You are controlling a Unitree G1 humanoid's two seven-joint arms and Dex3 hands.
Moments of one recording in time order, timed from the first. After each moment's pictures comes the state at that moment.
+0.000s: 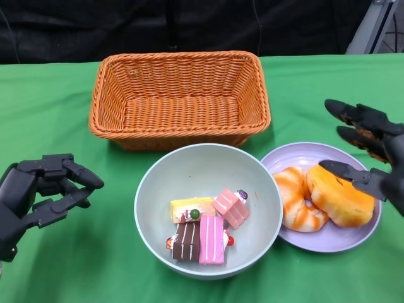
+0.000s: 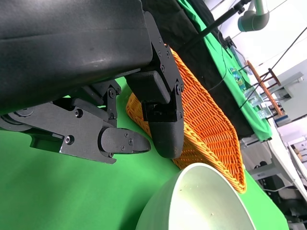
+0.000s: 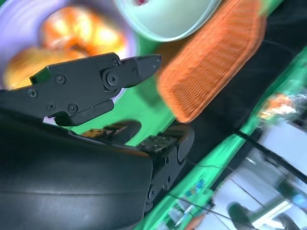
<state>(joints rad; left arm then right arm) -0.39 0.32 0.13 1.00 0.00 -0.87 -0.36 -0.07 -0.22 -0.02 -0.30 -0.10 0.18 0.16</state>
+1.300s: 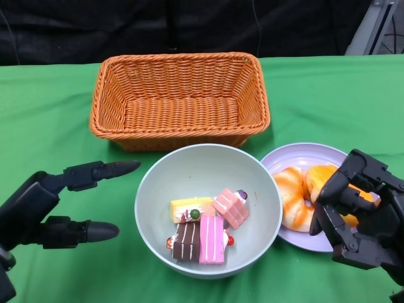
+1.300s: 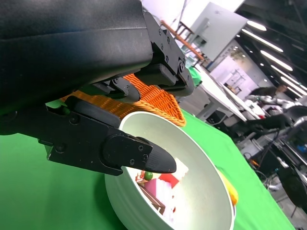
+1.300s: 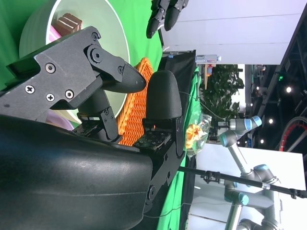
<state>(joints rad) -0.28 0.38 0.03 0.73 -0.09 -1.10 -0.59 0.18 -0.07 0.01 -0.34 0.28 -0.09 0.27</state>
